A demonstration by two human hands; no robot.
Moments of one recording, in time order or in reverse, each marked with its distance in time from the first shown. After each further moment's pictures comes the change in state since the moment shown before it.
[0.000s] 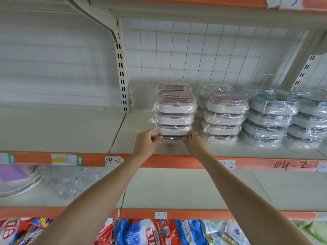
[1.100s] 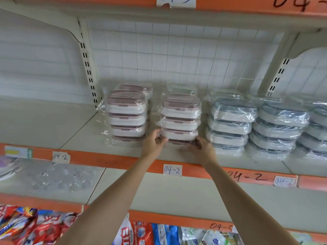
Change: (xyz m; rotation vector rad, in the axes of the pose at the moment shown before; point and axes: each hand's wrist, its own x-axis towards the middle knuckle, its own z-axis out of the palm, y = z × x) left_hand 0.000 0.129 0.147 -0.297 0.036 -0.159; right_hand 0.023 0.161 -0.114 0.226 0.018 0.009
